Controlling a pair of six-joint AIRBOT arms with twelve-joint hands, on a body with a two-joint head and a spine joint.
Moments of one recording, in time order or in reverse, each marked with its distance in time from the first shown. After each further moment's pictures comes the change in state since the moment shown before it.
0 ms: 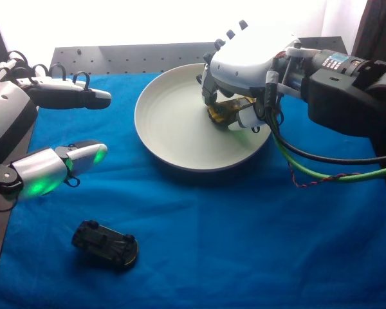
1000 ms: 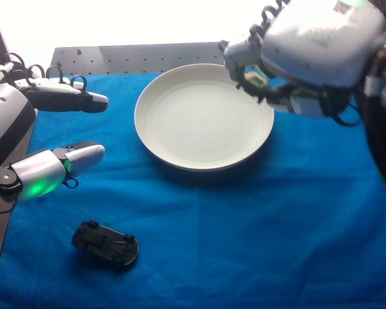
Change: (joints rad) left arm 0.014 -0.006 -0.001 -0.018 -0.016 0.000; right arm -0.033 0.391 -0.449 -0.175 0.291 -0.003
